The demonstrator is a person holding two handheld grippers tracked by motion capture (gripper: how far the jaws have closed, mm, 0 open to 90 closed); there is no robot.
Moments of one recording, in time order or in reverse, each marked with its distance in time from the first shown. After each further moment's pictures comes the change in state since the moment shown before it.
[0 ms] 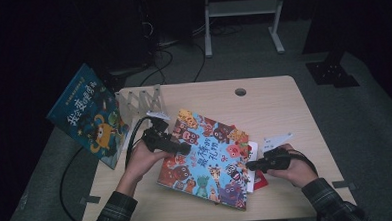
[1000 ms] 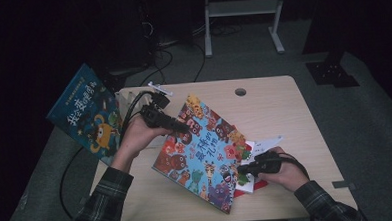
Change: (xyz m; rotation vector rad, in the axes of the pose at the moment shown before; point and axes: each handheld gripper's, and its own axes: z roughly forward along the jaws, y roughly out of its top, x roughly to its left) left arm -0.016 0.068 -0.033 0.113 -0.004 0.030; right arm 0.020 0.012 0.017 -0.004 0.036 -0.015
